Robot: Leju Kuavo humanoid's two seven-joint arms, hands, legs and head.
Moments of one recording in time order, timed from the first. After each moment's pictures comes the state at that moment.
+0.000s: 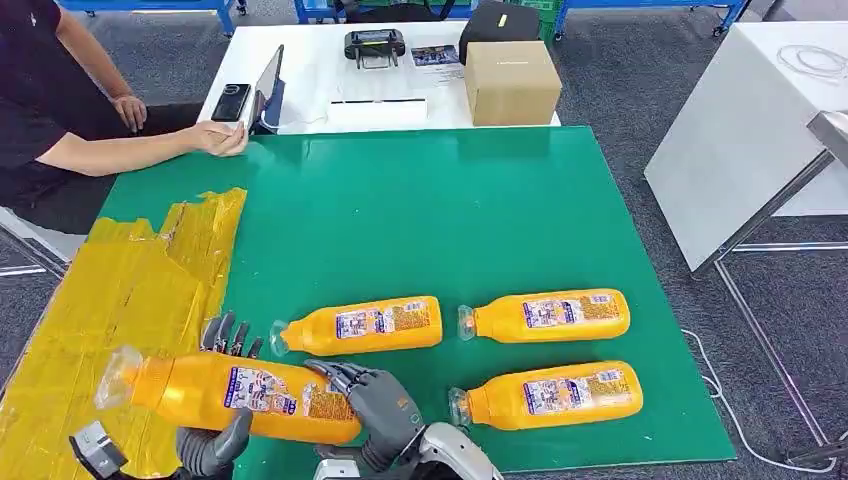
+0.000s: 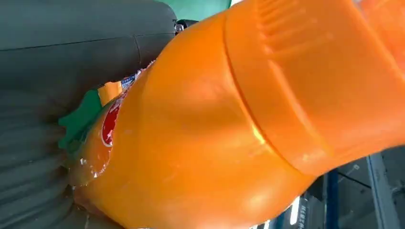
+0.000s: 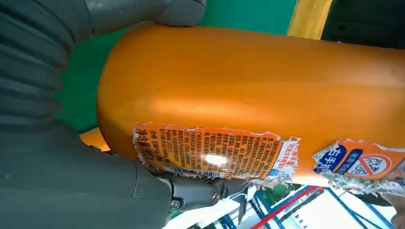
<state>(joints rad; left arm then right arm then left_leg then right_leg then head) 0.29 -0.27 0.06 -1.62 0.22 -0.52 -0.50 -0.08 0.13 0.81 -1.25 0.76 -0.14 -0.25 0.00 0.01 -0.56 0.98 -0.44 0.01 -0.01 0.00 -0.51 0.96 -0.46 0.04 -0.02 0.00</state>
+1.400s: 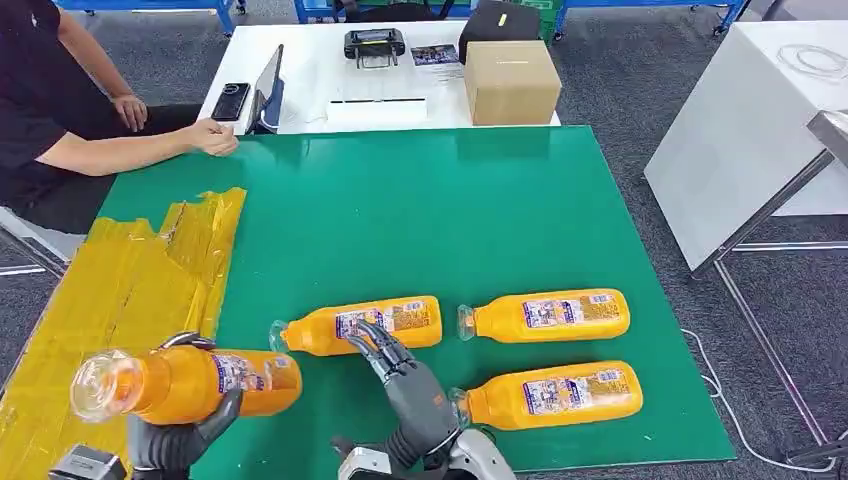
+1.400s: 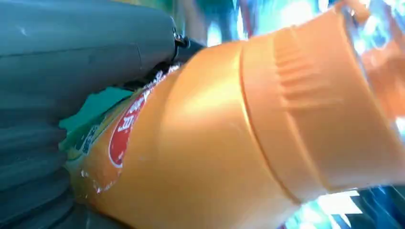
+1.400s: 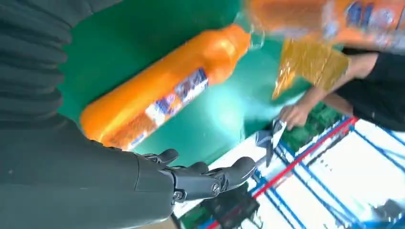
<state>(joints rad) 0.31 -0.28 0.17 -1.79 -0.26 -0.03 -0.70 0.05 0.07 0.74 -1.47 0.79 -0.32 -0.17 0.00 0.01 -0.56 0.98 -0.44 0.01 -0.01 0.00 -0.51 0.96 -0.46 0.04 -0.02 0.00</state>
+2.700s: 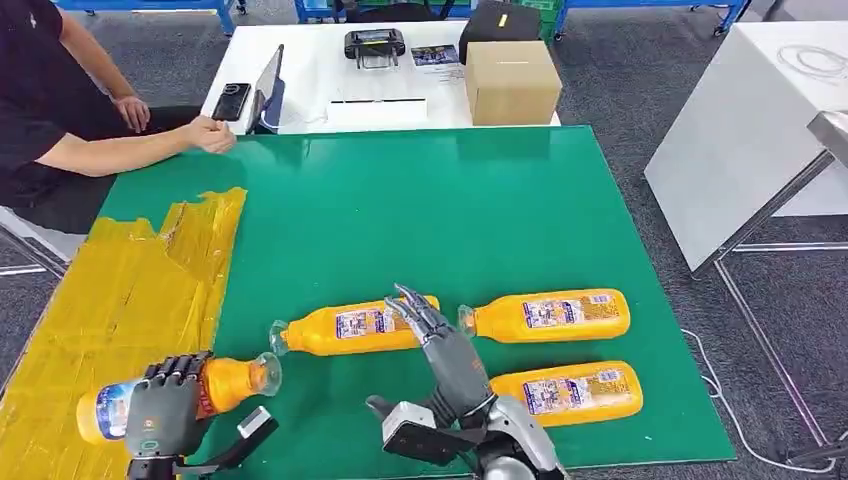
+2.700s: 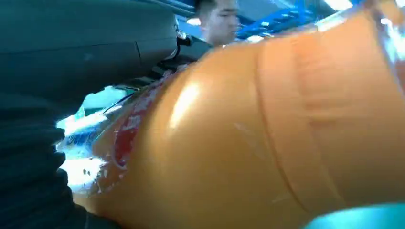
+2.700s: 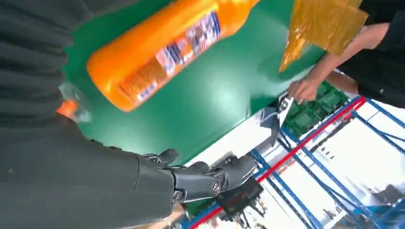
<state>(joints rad) 0.18 0.00 0.01 -1.34 -1.57 0.69 -0.05 -0.04 -0.02 0.65 -1.55 0.67 -0.21 -0.16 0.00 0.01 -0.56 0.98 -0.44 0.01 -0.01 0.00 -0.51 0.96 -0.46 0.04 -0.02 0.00</state>
